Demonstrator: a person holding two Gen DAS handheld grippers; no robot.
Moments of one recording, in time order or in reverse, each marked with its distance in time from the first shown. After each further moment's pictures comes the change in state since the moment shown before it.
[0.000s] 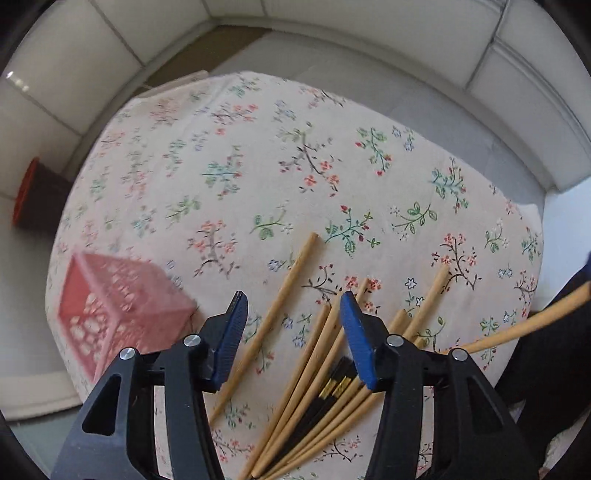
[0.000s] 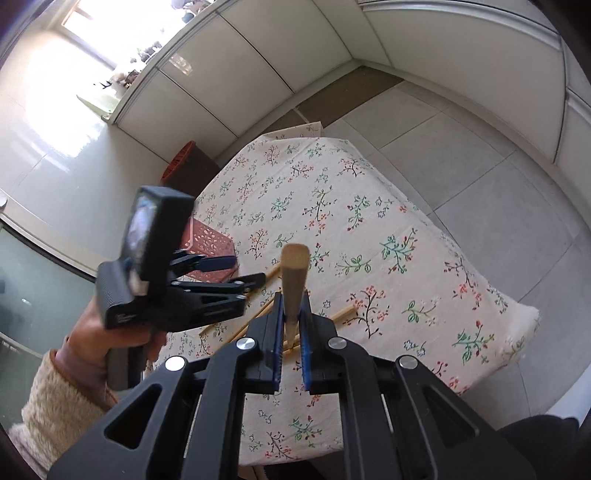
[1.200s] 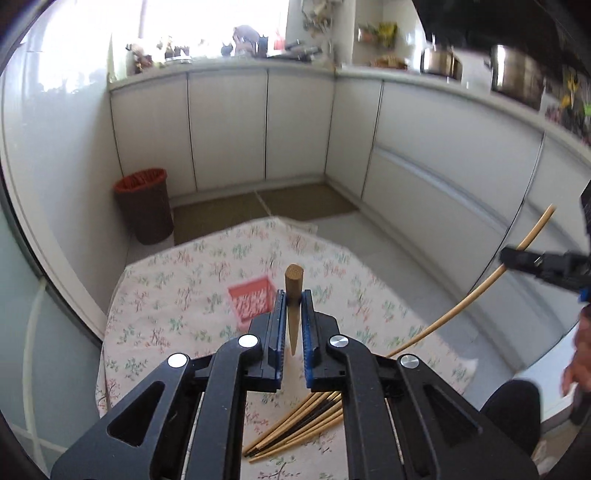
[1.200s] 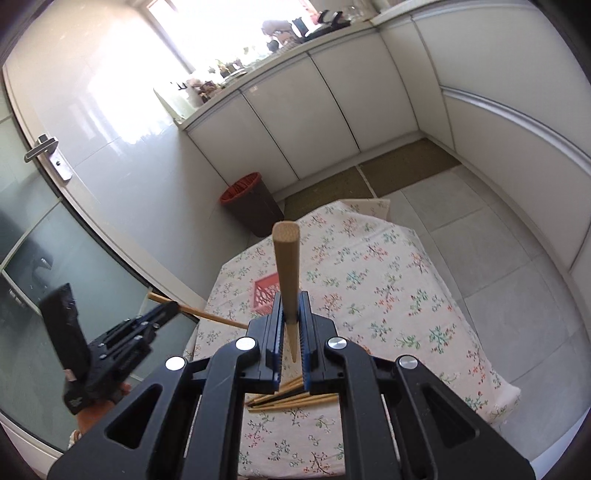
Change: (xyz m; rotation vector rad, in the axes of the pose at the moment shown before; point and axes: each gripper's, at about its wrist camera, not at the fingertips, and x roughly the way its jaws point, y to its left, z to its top) left arm -0.235 0.042 -0.154 -0.538 -0.736 0.081; right arm -0.093 0.123 0.036 -0.247 -0.165 0.091
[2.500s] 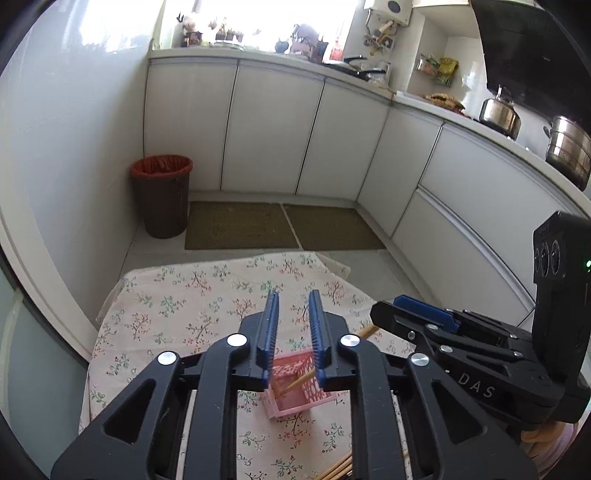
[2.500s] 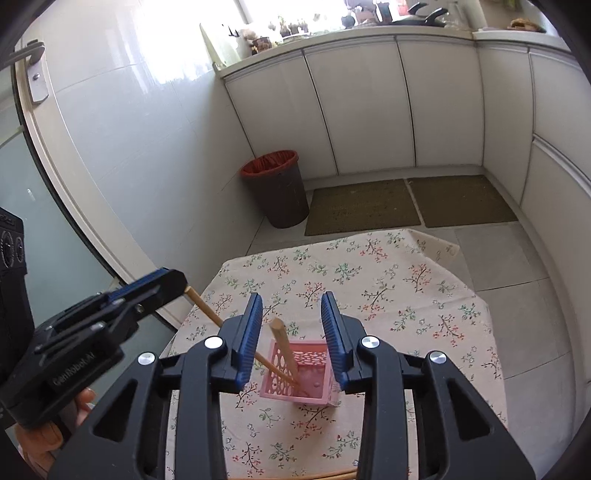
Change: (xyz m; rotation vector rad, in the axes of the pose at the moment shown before) left arm 0.077 0.082 0.056 -0.197 -0.028 0.044; right arm 0.210 0.086 0.056 -0.279 0.074 -0.011
